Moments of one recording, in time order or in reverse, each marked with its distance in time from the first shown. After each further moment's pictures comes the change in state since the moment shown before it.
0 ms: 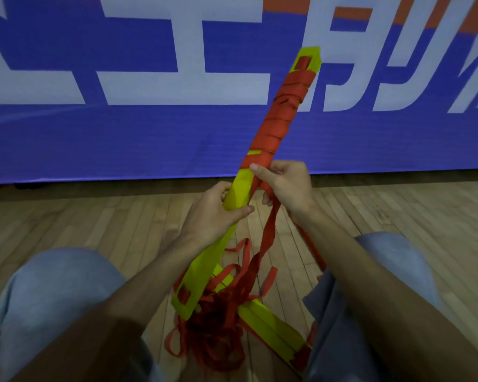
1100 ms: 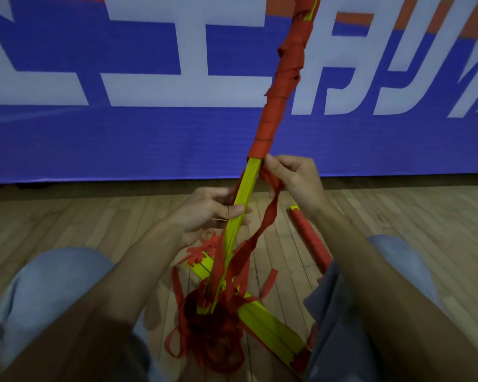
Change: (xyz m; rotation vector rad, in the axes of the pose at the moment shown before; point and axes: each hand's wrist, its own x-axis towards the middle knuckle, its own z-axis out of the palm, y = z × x) left_hand 0.000 0.006 -0.033 -0.633 -0.422 -0.226; right_hand 0.002 -0.008 -0.016 0.148 -0.150 -0.117
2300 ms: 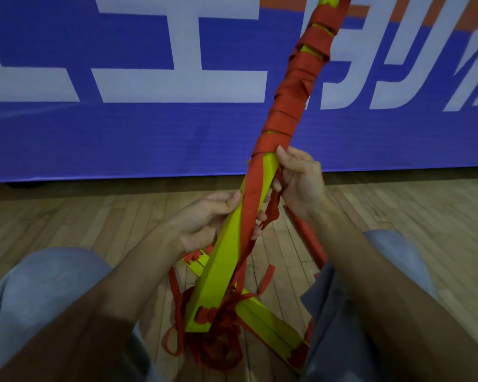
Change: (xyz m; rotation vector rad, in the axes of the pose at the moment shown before) left_hand 0.001 -0.010 0.009 -0.328 -0.332 -0.055; right_hand -0.005 -0.003 0.001 0.454 -0.034 0.067
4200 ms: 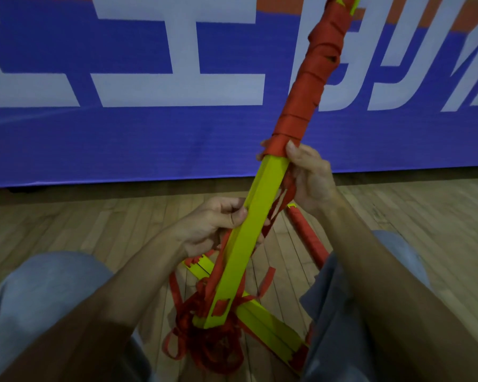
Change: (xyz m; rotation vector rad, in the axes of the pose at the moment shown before) left_hand 0.003 -0.005 0.004 0.111 -0.049 0.085; right_hand 0.002 -0.017 -0.014 0.013 -0.121 -0.013
